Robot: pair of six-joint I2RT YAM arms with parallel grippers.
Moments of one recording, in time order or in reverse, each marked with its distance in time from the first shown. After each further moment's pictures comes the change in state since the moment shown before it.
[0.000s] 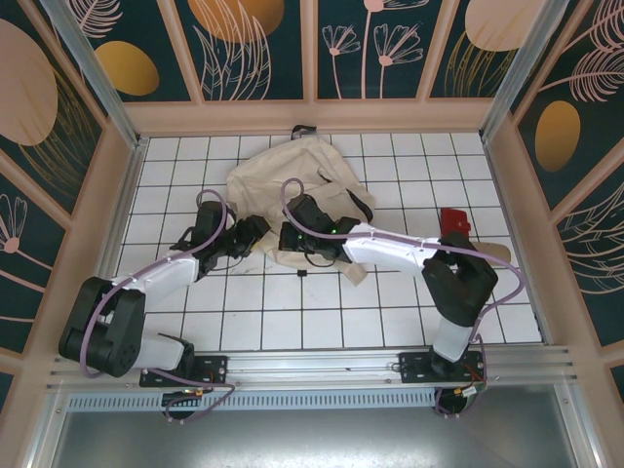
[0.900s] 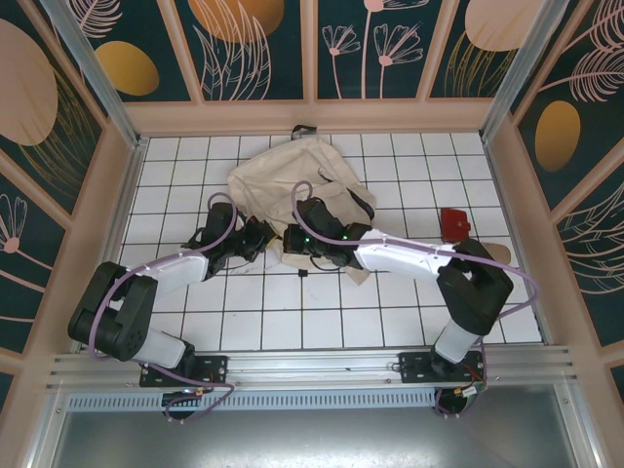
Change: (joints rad) left arm -0.047 0.089 -0.005 0.113 0.027 -0.127; right arm -0.001 -0.068 -0.070 0.065 -0.036 0.027
